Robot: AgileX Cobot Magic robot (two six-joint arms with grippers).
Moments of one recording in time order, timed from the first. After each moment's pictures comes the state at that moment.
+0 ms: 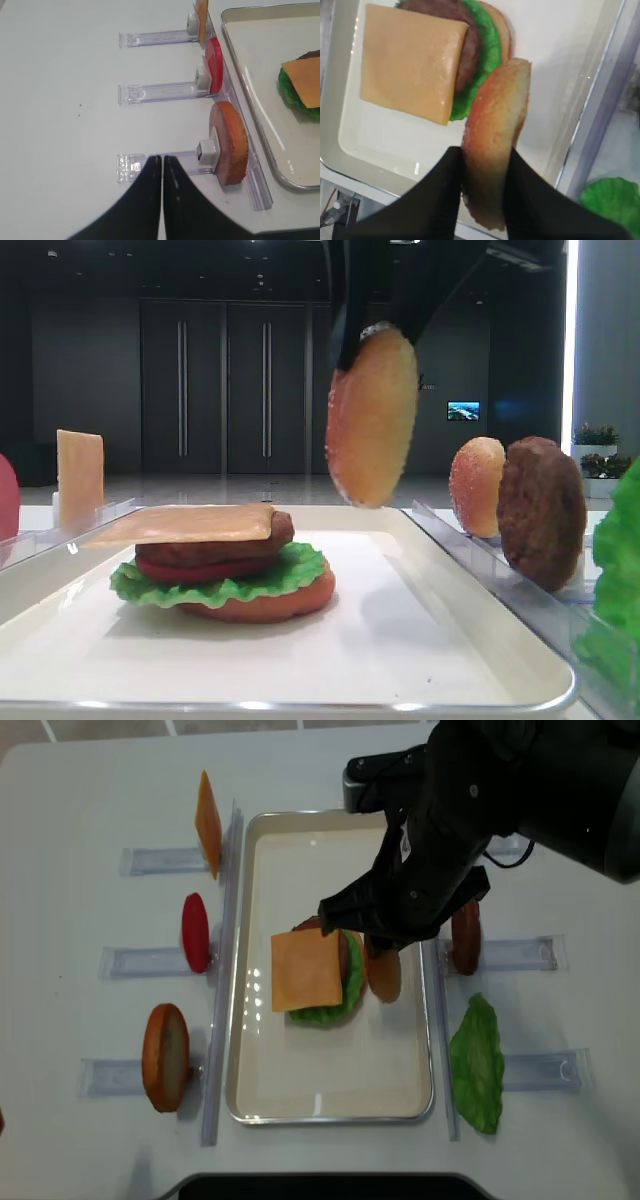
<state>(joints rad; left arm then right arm) -0.03 -0.02 -0.47 0.03 1.11 0.02 0.76 1.67 -1.32 0.14 1.01 0.39</state>
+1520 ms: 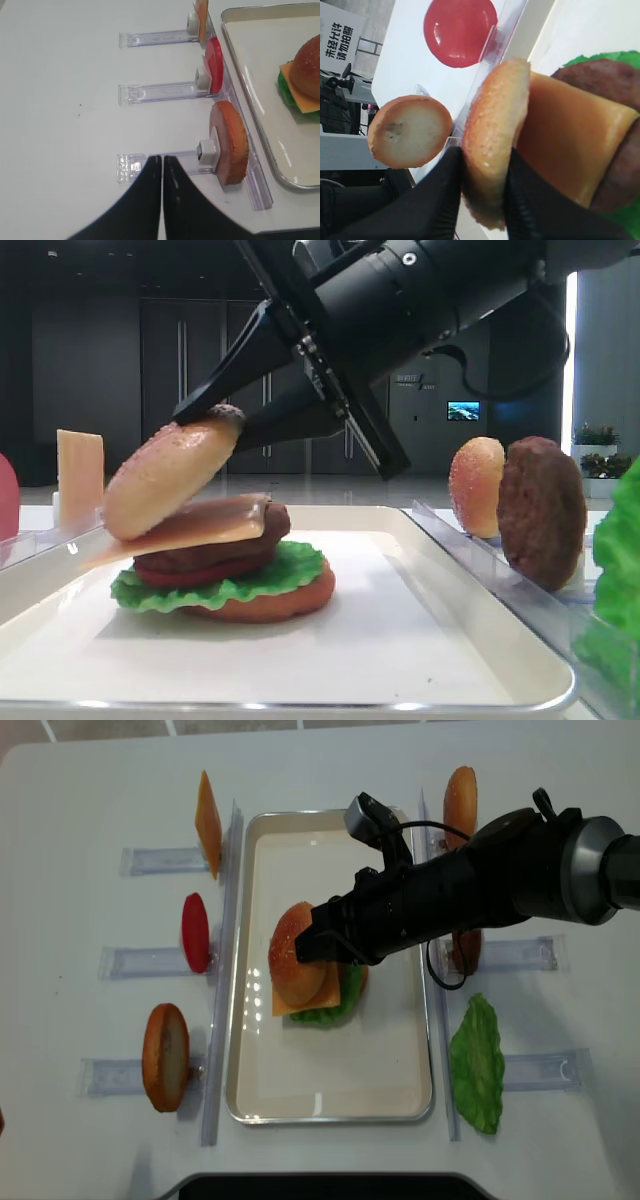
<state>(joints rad) -0.03 -0.02 -0.47 0.03 1.11 0.02 0.57 1.85 -1.00 1.61 0.75 -1.10</state>
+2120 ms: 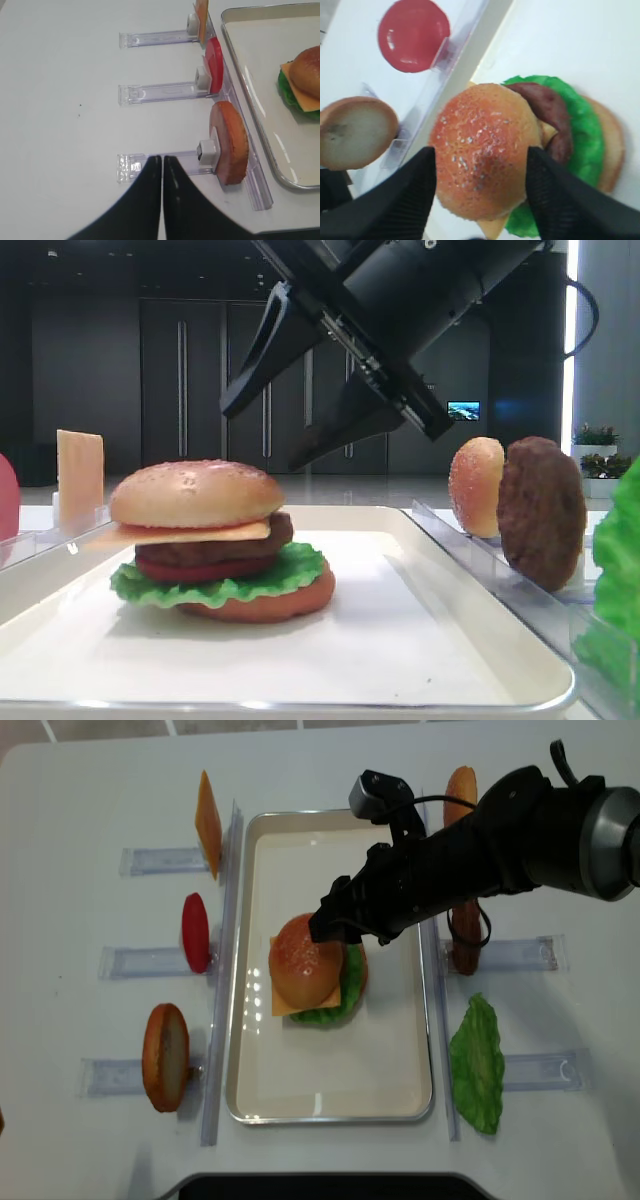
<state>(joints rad) -0.03 -0.02 -0.47 0.03 1.11 0.02 0.55 1.80 -1.08 1.21 0.63 -0.84</state>
